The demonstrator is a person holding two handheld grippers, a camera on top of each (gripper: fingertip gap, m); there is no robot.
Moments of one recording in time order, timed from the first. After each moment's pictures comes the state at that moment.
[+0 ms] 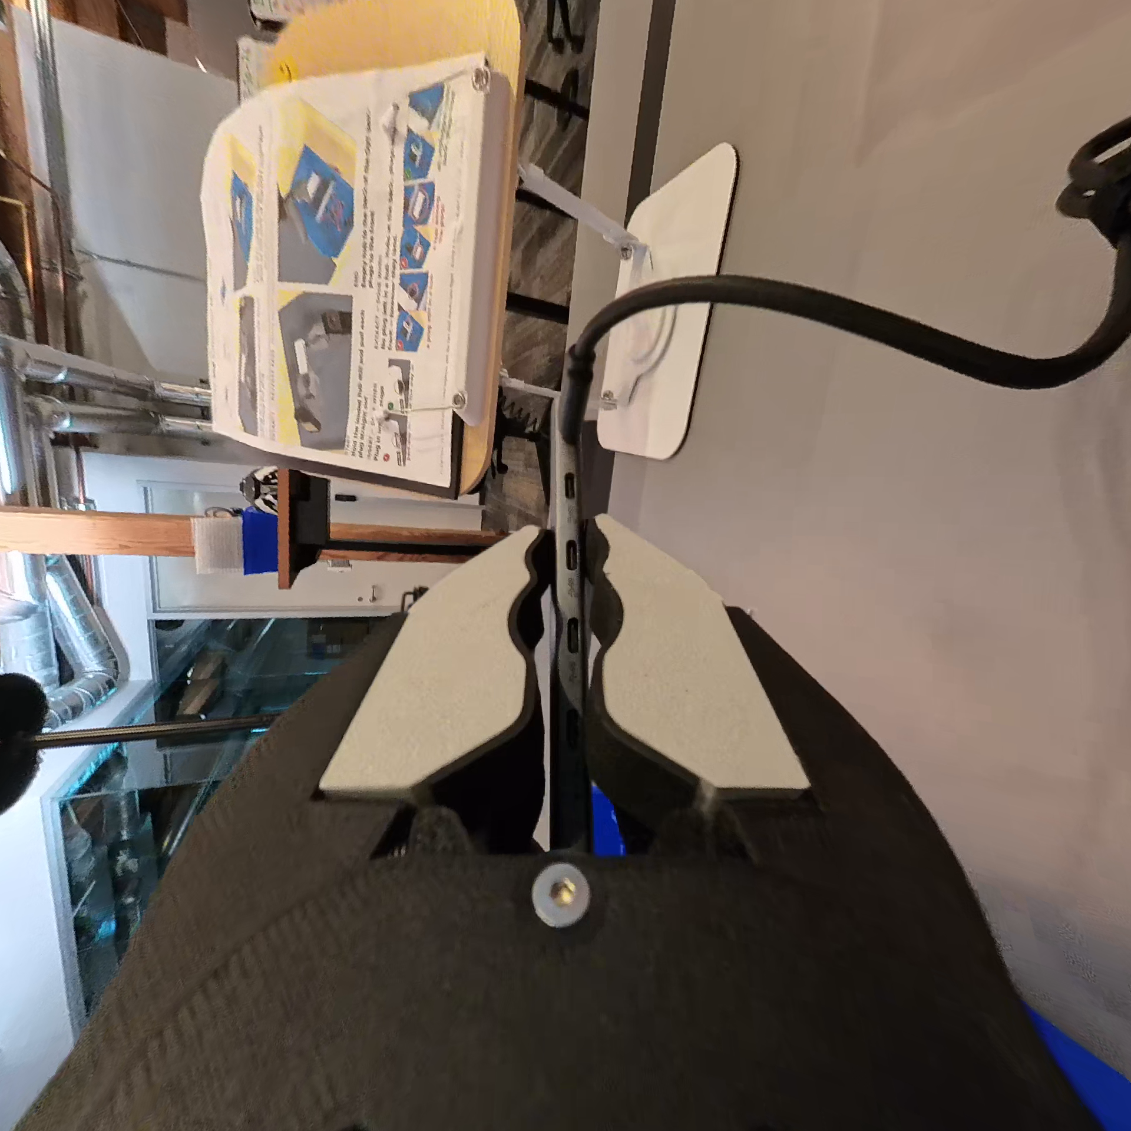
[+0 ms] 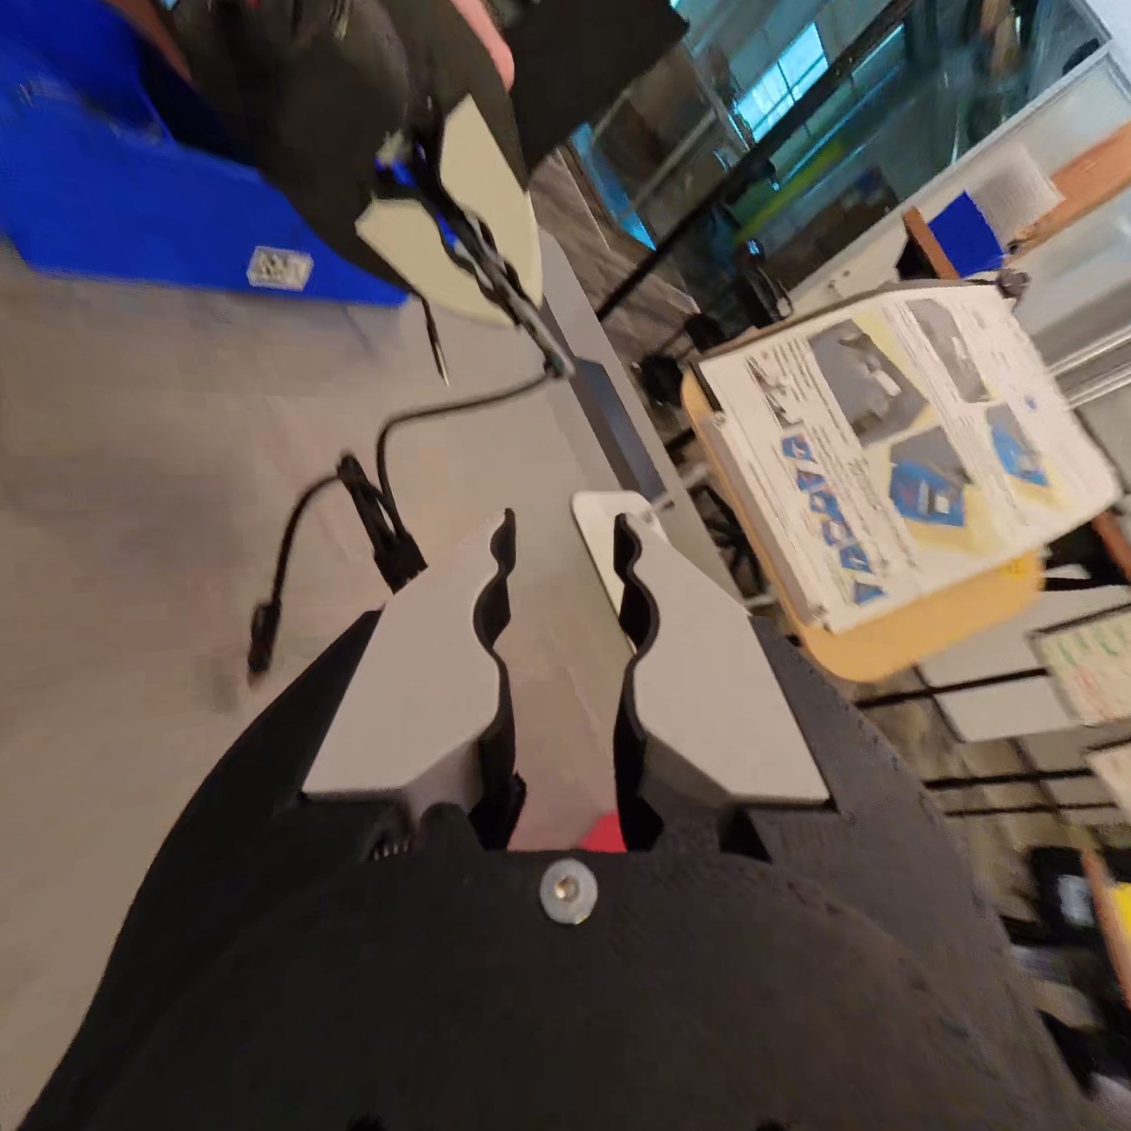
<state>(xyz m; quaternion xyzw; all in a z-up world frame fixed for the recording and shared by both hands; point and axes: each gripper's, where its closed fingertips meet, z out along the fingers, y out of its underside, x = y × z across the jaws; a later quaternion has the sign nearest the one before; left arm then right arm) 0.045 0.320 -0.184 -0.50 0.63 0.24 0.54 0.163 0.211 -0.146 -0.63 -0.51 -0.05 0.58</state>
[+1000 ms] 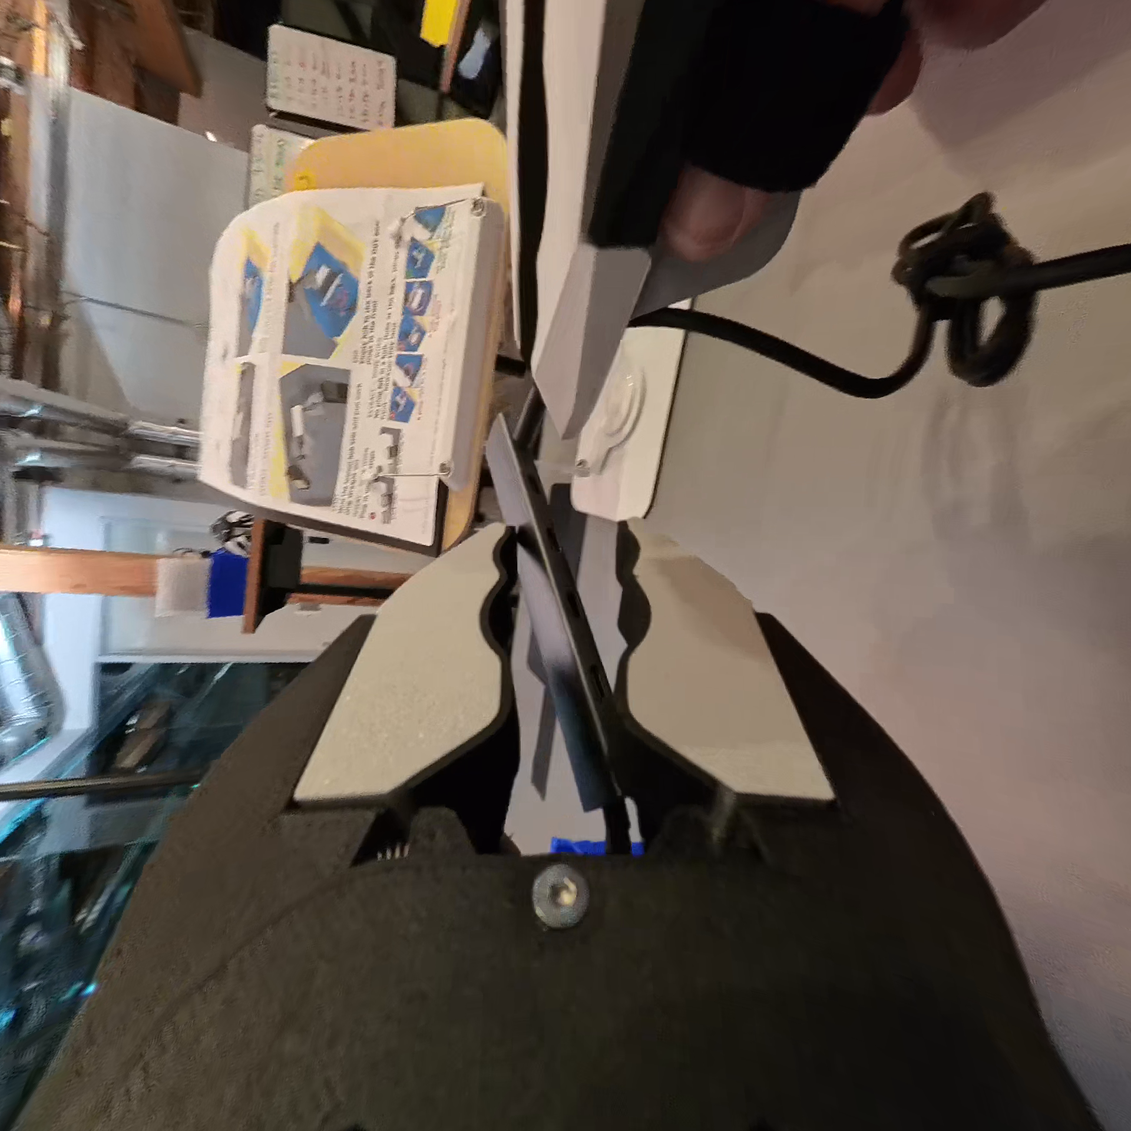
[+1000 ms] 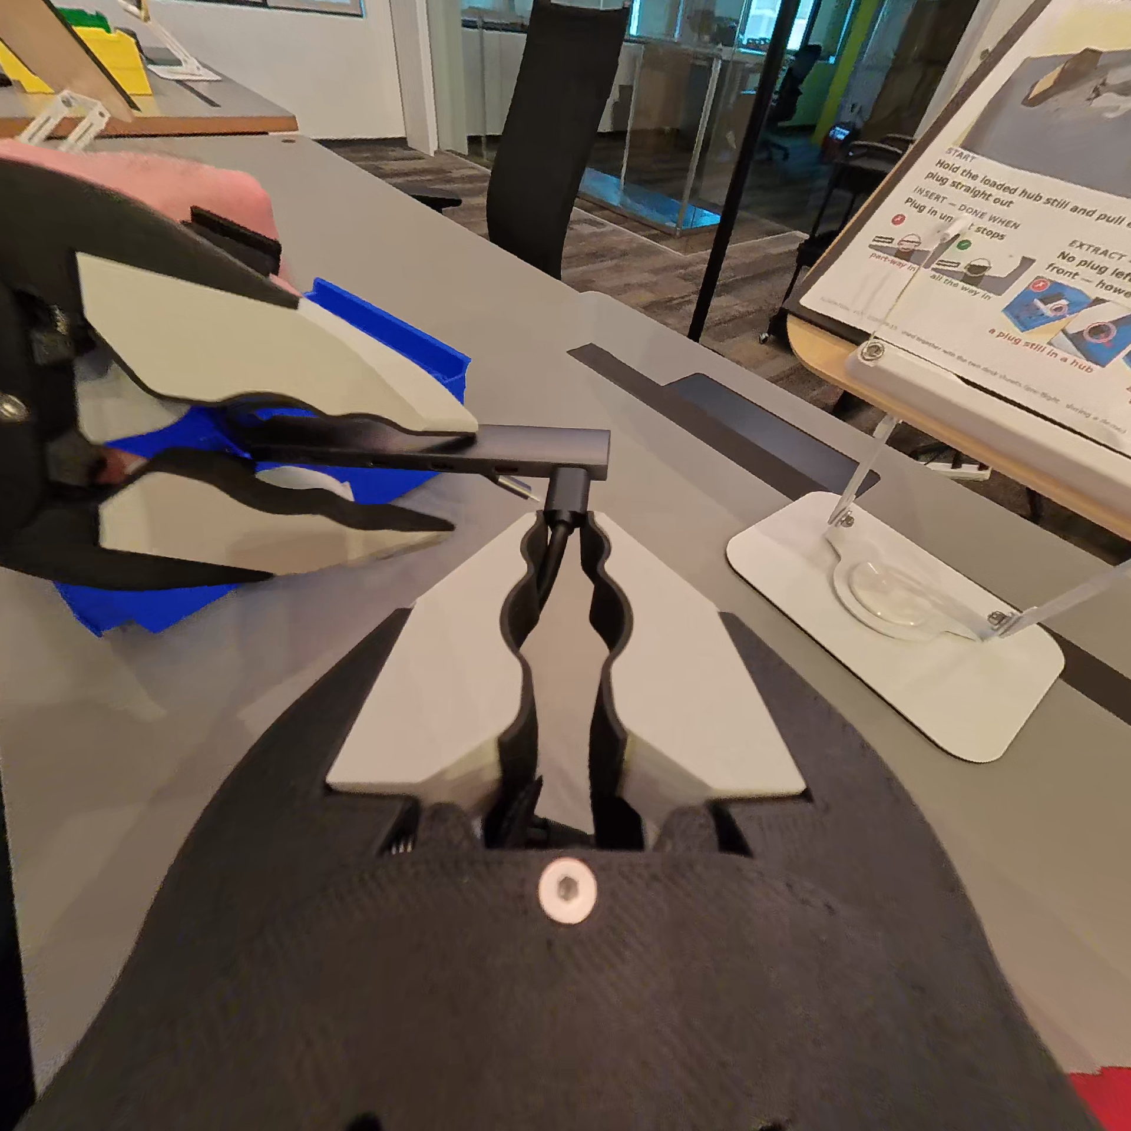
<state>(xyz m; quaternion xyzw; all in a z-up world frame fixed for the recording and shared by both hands) 0.071 0.293 -0.180 -0.49 0.64 0.19 0.56 0.103 0.304 -0.178 -0.73 -0.33 0.20 0.57</state>
